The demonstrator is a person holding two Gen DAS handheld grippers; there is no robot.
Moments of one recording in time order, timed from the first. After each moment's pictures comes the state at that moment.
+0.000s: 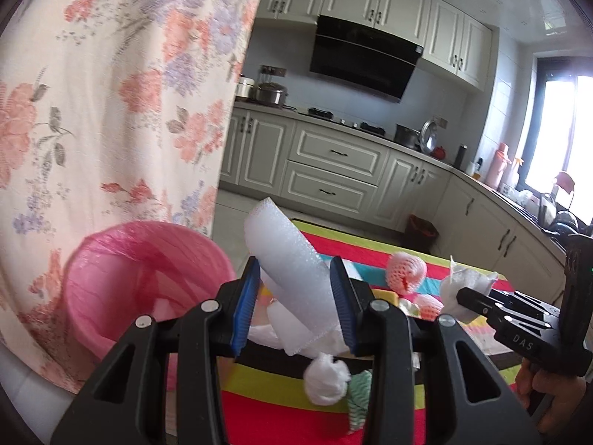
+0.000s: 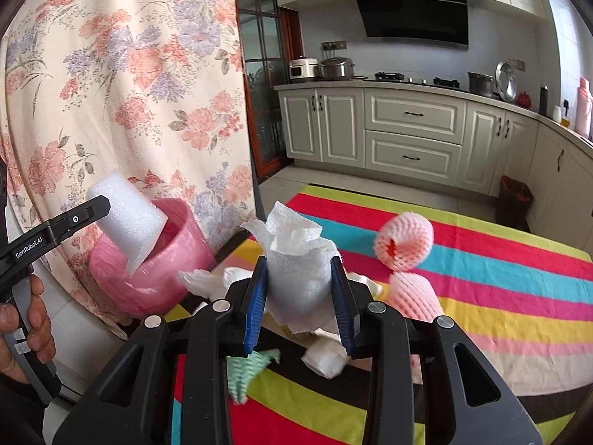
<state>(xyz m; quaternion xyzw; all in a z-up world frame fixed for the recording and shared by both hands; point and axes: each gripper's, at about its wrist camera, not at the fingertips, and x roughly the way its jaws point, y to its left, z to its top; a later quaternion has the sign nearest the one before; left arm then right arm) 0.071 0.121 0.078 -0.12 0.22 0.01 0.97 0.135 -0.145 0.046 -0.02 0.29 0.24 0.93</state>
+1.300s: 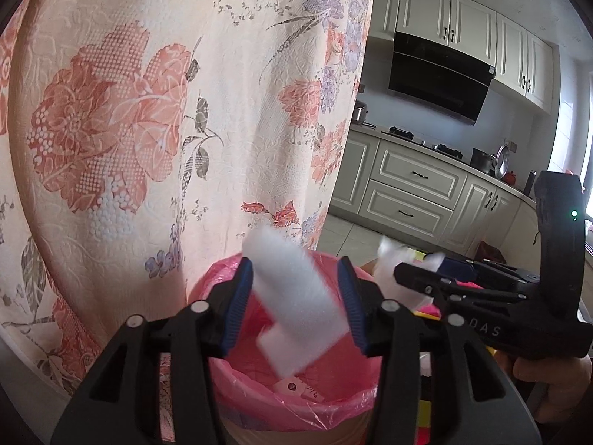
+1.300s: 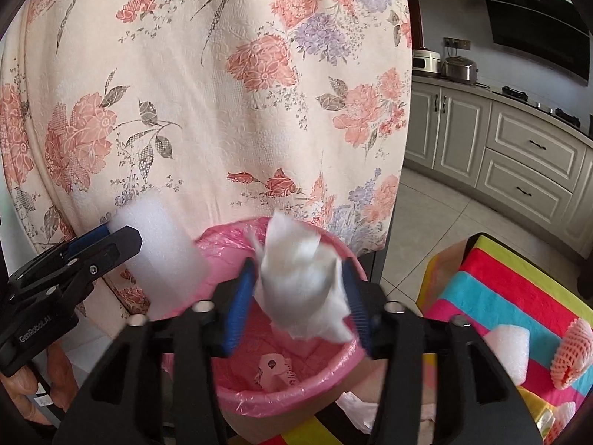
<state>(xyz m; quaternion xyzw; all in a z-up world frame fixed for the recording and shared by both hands) 0.066 0.264 0.067 -0.12 0.21 0.15 0.96 0.193 0.113 0.044 -0.08 0.30 0.41 0.86</state>
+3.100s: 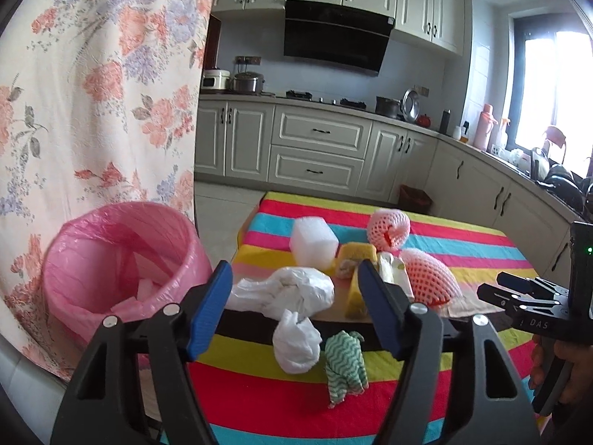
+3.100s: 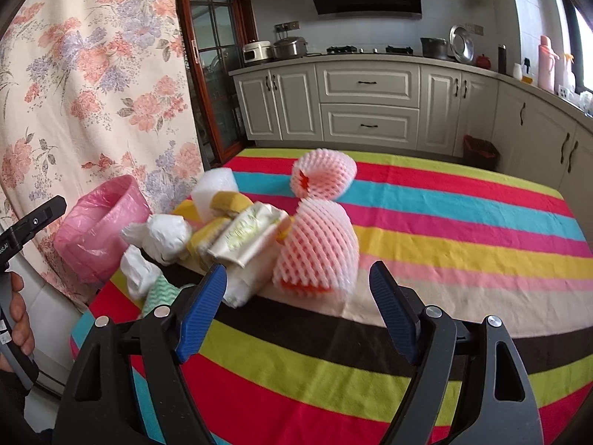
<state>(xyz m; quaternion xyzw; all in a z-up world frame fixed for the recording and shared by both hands) 0.064 0.053 0.033 -0.06 0.25 -0.02 0.97 0.120 -0.246 -0.017 0.01 0.33 0.17 0.93</state>
